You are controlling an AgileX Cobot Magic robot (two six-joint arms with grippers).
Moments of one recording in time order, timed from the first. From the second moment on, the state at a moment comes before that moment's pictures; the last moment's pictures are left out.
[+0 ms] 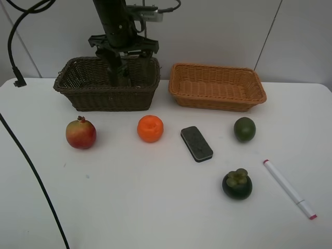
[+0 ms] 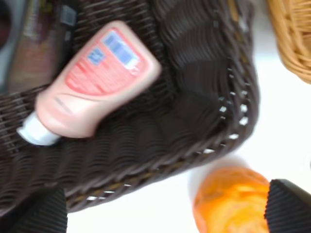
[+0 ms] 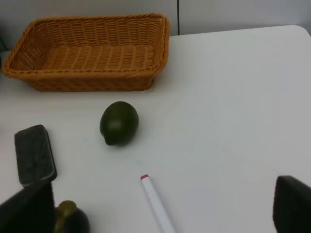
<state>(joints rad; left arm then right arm) -0.46 2.28 -2.13 -0.03 1.20 -0.15 -0.05 -0.01 -0.51 0.03 1.07 0.01</state>
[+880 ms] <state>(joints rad) -0.61 2.25 -1.75 -0.07 1.04 -0.31 -0.05 -0.01 -0.51 0.03 1.07 0.01</state>
